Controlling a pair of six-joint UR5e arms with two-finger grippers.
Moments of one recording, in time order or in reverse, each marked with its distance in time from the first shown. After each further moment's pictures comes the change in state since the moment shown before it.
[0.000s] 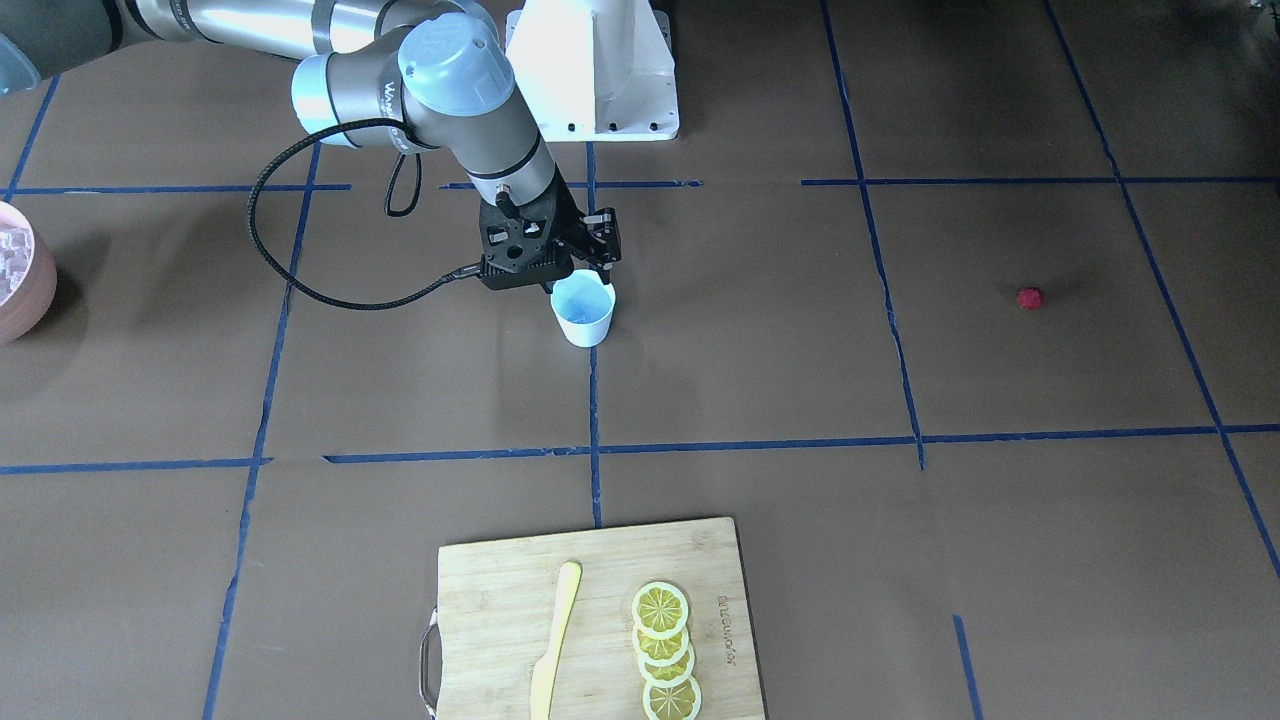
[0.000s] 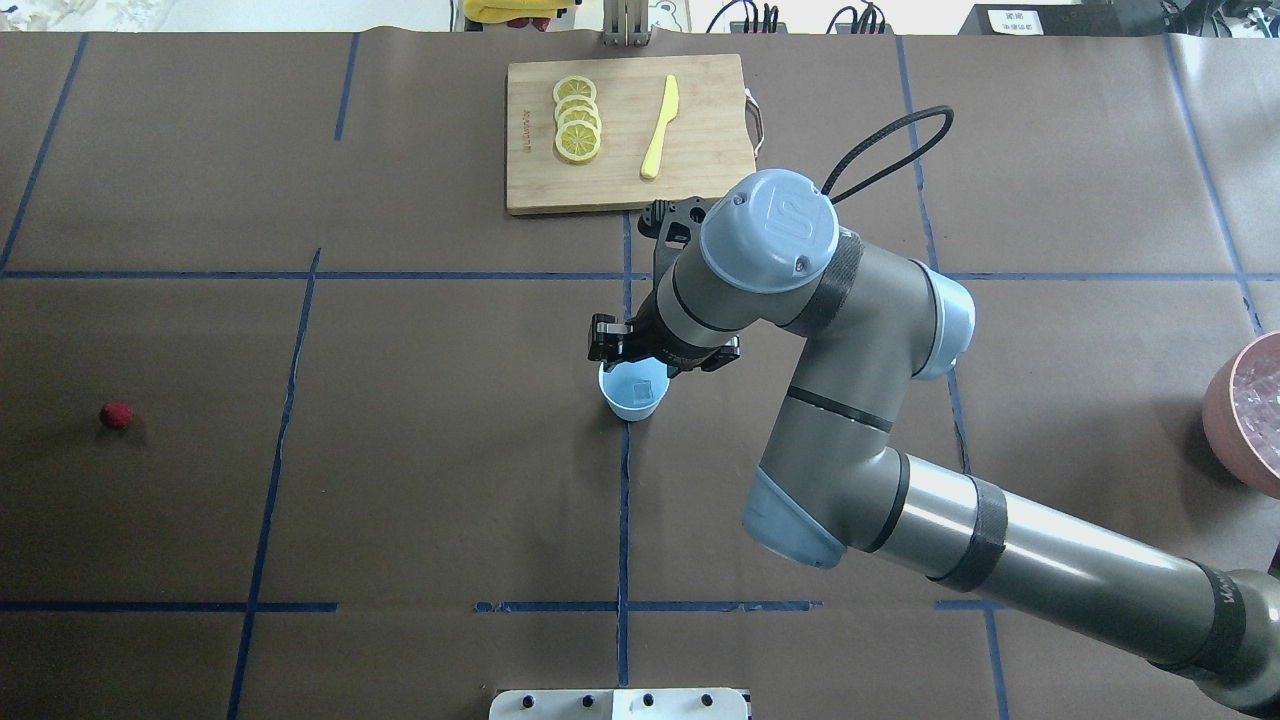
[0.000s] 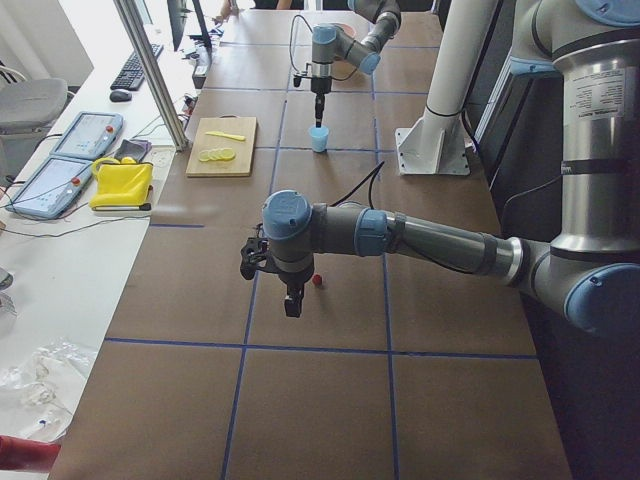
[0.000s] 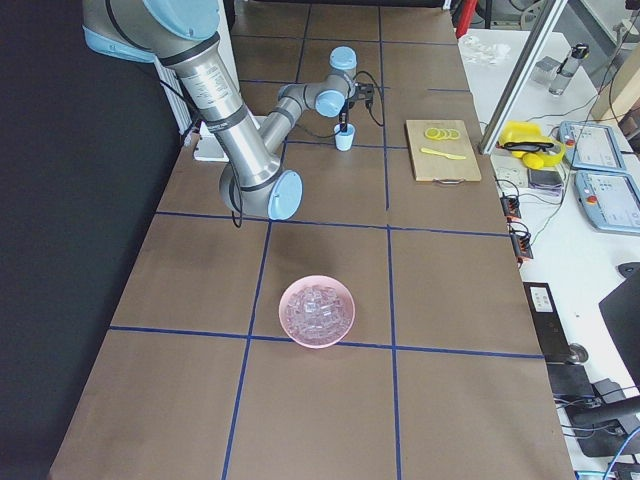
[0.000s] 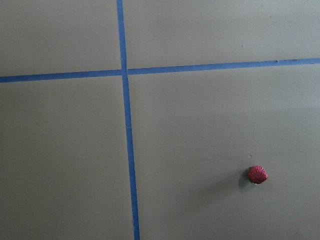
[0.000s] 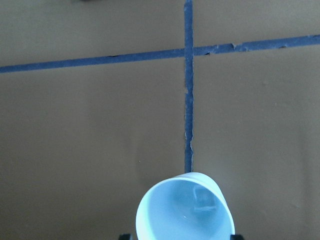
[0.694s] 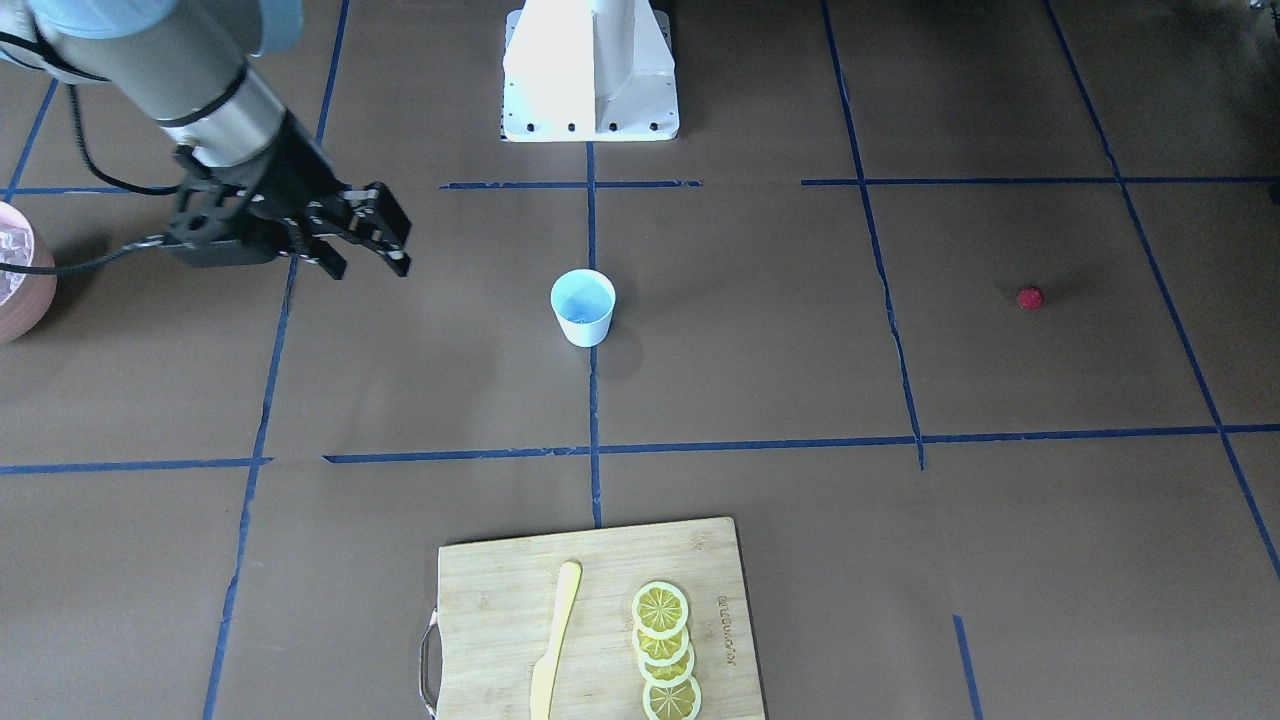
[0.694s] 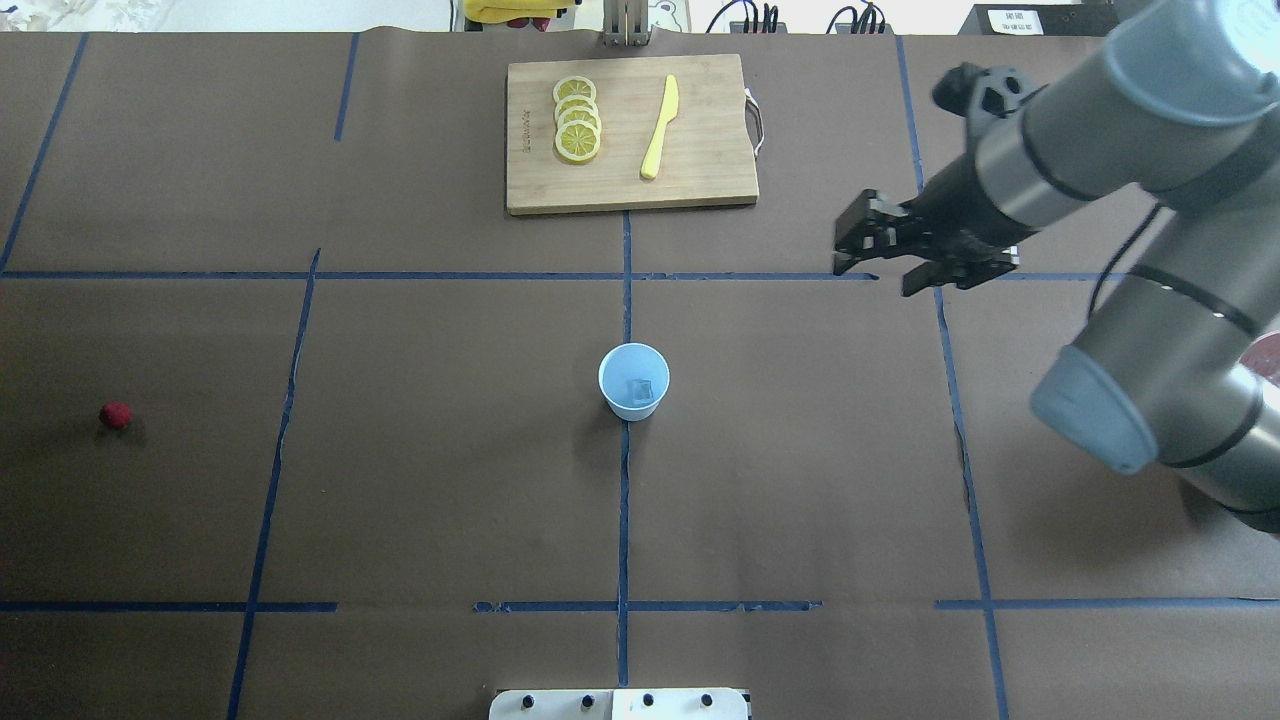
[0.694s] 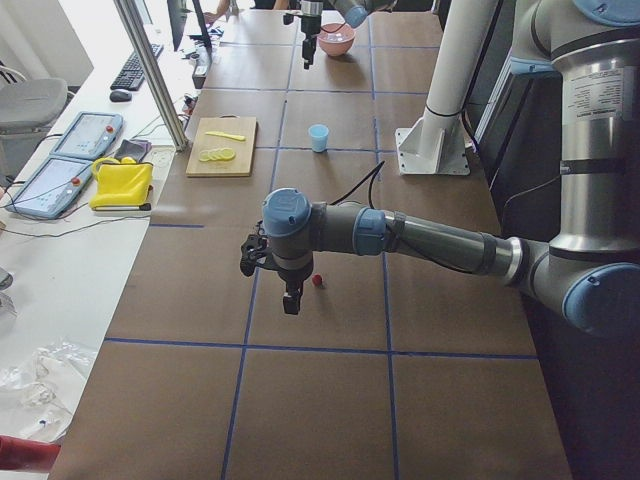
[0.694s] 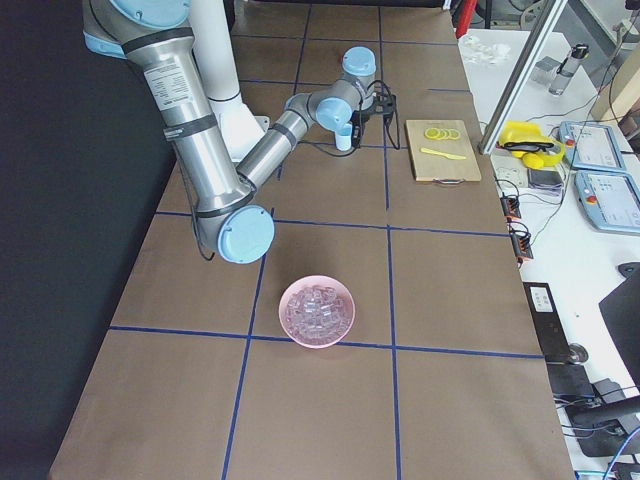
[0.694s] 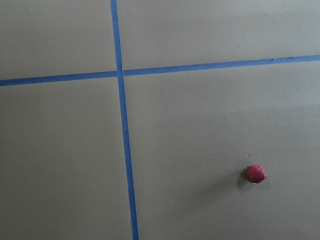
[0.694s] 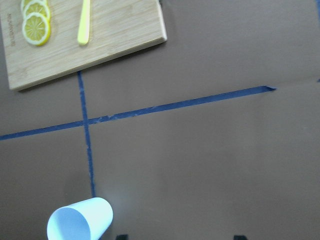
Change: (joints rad) left arm 0.017 -0.001 -0.002 -0.025 0.000 0.000; right arm 0.348 -0.371 0.339 -0.110 0.262 -0.089
